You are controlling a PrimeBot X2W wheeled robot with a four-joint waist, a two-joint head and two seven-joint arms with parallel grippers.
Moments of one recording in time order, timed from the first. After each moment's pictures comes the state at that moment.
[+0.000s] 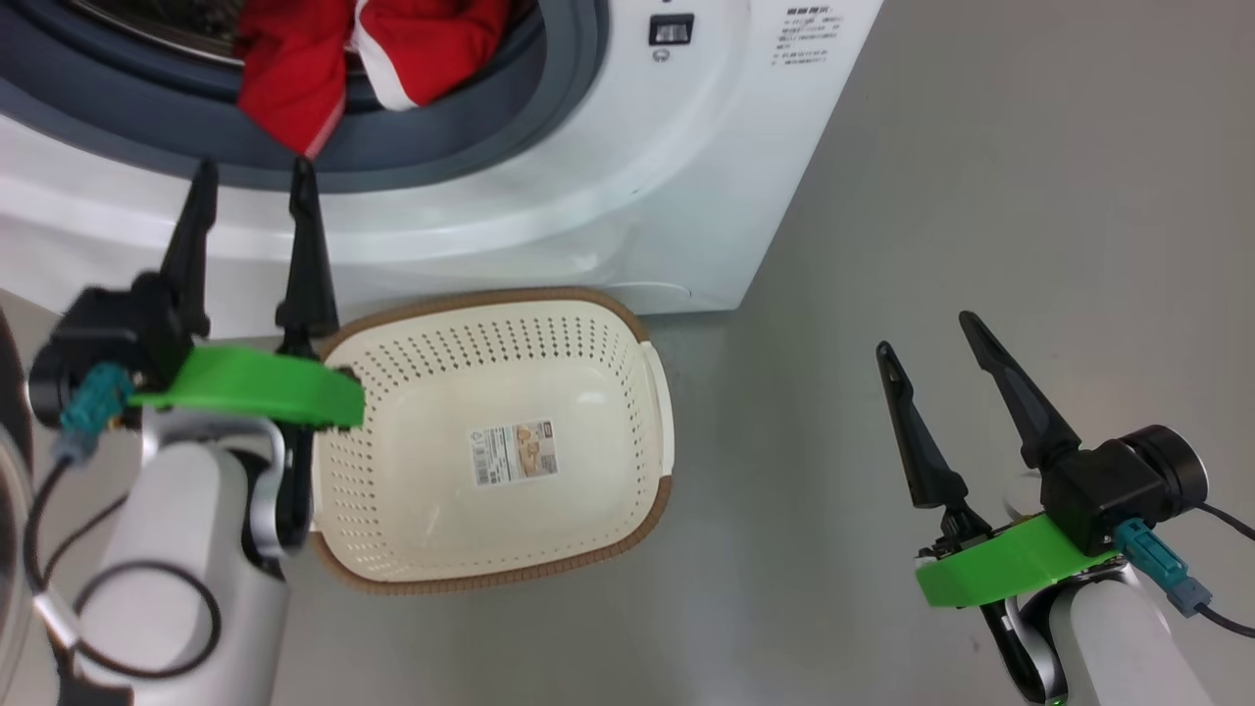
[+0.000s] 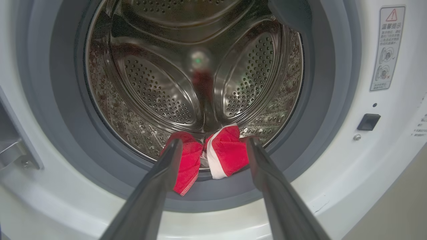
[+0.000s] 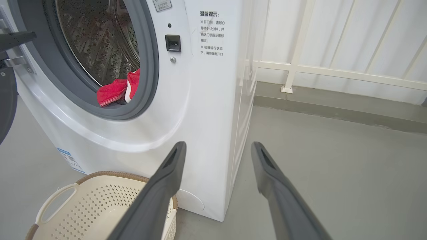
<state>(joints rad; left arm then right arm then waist) -0.62 0.13 -0.10 0.38 -0.32 0.04 -0.25 -0.19 -0.05 0.07 0.12 0.10 0.13 -0.26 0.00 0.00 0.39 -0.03</state>
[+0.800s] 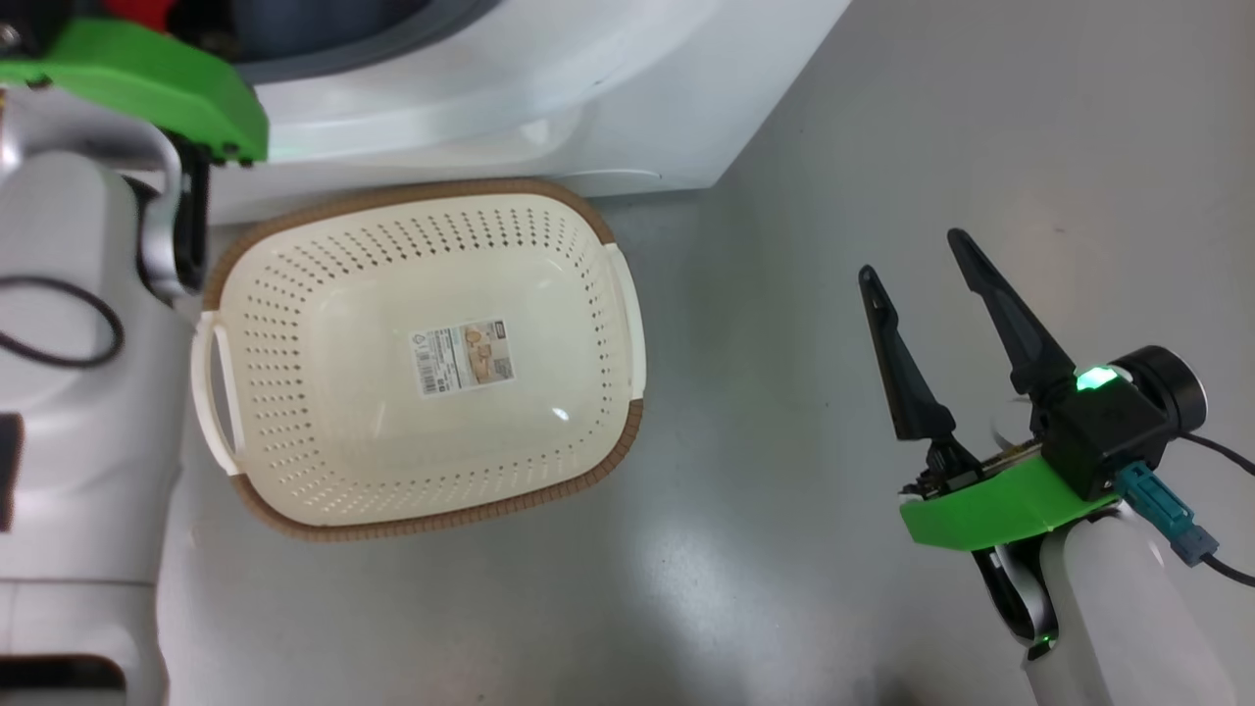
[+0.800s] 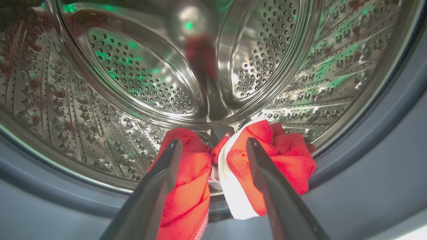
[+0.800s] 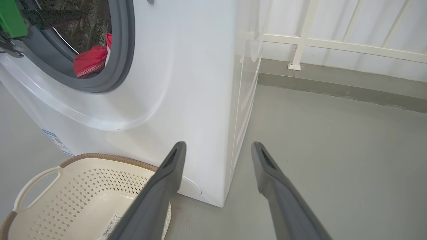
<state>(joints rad) -1.13 0.16 -0.13 0.77 -0.24 0.01 -0.21 -0.30 -0.05 0.10 0.09 0.10 0.13 -0.26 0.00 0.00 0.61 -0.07</state>
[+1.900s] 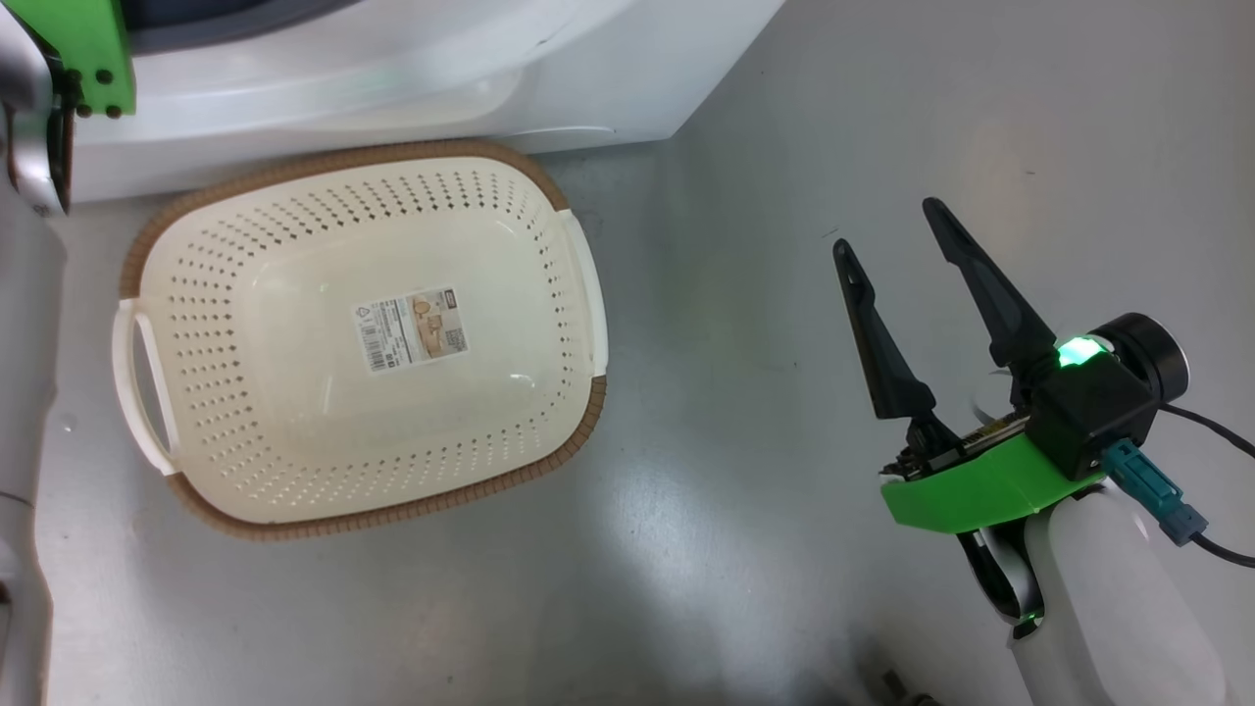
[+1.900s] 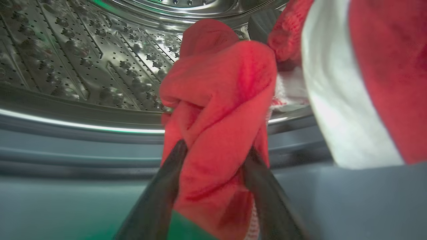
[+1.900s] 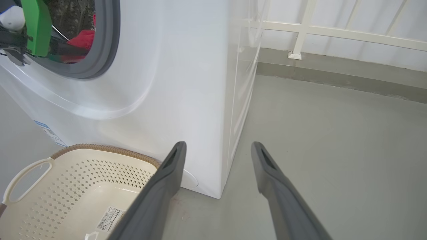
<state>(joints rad) -1.37 0.26 -0.25 1.10 -0.15 0.08 0.11 -0.36 -0.05 0.14 0.10 0.12 0.13 -0.26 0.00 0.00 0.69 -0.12</state>
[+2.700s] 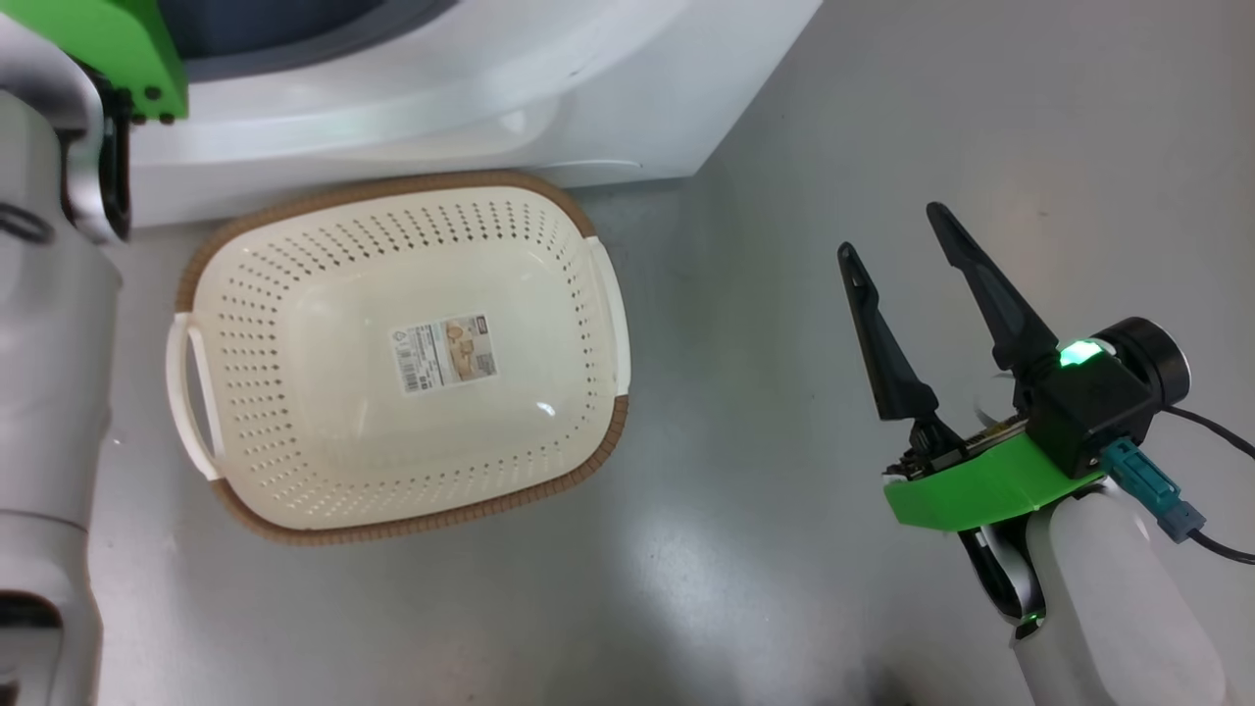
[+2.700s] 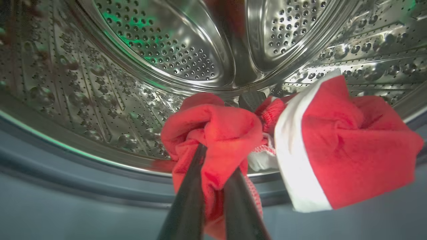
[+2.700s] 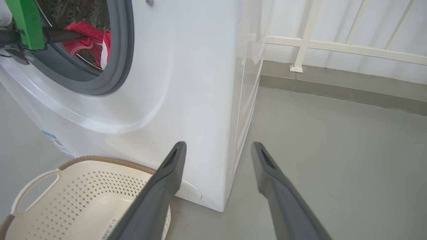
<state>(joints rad) -1.31 0.22 -0.22 1.05 -0.24 0.06 -0.13 -0.36 -0.05 0.13 0.11 0.11 0.13 -0.26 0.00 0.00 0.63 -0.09</state>
